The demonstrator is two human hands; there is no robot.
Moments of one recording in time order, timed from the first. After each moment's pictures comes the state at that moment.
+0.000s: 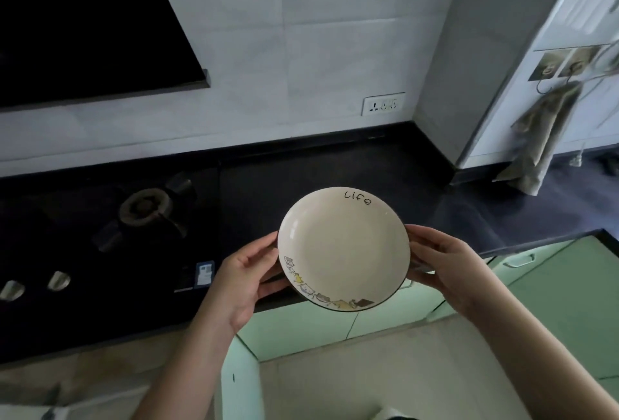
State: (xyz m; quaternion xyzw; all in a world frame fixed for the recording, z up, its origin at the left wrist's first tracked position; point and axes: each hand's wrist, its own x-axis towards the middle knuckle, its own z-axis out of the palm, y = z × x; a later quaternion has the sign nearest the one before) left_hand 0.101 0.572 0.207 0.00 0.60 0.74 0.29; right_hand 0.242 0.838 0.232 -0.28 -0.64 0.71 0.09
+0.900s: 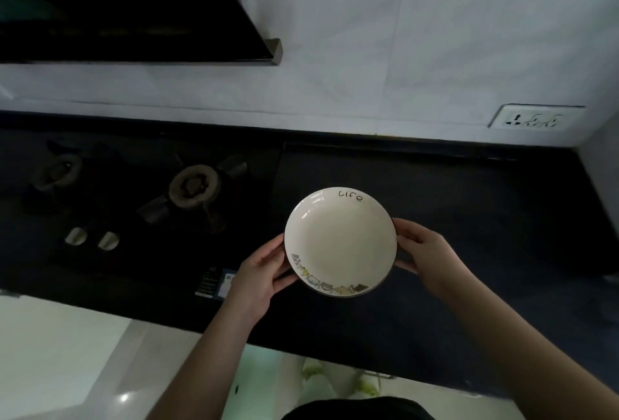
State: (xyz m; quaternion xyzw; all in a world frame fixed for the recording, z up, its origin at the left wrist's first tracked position) left_hand -0.040 0.611 0.112 -0.21 0.60 0.75 0.19; right_hand -0.031 0.897 0.144 -0.25 -0.68 0.68 -0.13
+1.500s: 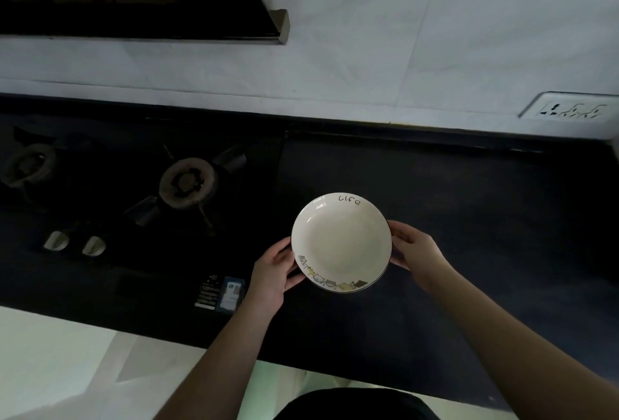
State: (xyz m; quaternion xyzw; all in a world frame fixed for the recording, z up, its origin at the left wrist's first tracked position) left_hand -0.091 0.611 0.043 -0.31 0.60 0.70 0.20; right_hand -0.086 0.876 0.067 -0.32 -0.66 0.66 -0.16
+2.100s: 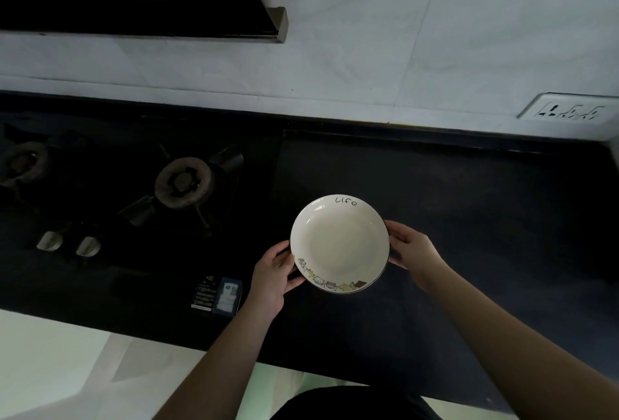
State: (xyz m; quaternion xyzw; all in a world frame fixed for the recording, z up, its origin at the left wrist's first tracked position) left_hand -0.091 0.612 0.023 -0.32 0.62 0.69 0.20; right_hand -0.091 0.881 0.050 -0.32 -0.67 0.66 -0.16
